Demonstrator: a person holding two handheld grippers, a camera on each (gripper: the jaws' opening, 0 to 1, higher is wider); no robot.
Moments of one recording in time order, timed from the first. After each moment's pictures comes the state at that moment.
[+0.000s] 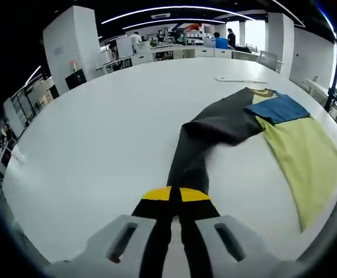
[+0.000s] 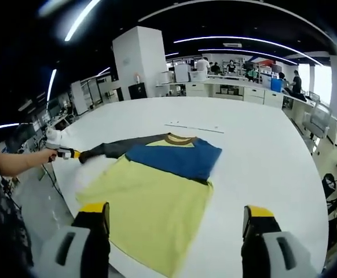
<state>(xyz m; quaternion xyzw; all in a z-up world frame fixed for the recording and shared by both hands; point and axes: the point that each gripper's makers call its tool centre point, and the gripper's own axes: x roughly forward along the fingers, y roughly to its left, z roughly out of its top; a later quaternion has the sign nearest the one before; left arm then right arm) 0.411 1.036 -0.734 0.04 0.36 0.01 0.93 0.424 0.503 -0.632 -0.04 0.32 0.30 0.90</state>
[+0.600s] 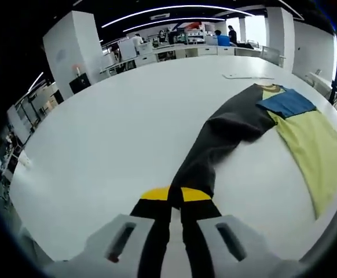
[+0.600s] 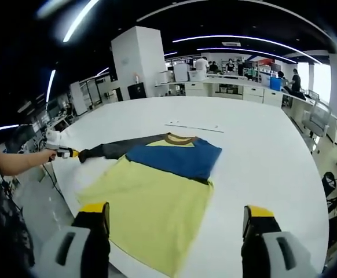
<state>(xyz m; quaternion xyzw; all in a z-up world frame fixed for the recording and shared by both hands) 0.405 1.066 -0.732 0.07 0.37 0.03 0.93 0.421 0.505 -0.631 -0.03 0.32 0.31 0.89</state>
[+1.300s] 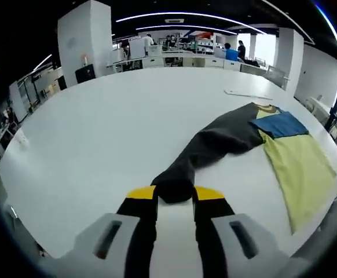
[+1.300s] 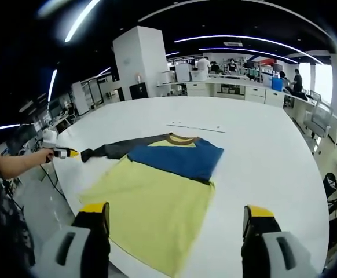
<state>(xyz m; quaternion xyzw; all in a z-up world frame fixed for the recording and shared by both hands) 0.384 1.033 -0.708 -0.04 0.34 0.03 0.94 0.420 0.506 -0.629 -0.03 0.32 0.31 0.89</state>
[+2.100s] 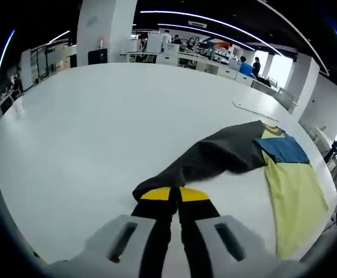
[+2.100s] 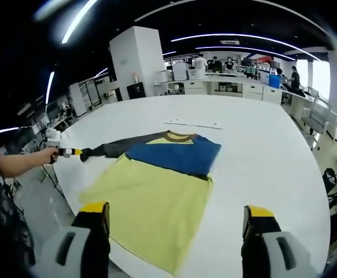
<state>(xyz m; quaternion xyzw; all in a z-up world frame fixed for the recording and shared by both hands) 0.410 1.030 -0.721 -0.10 0.33 0.06 0.94 0.416 0.499 -0.636 -0.02 0.33 0.30 0.89</state>
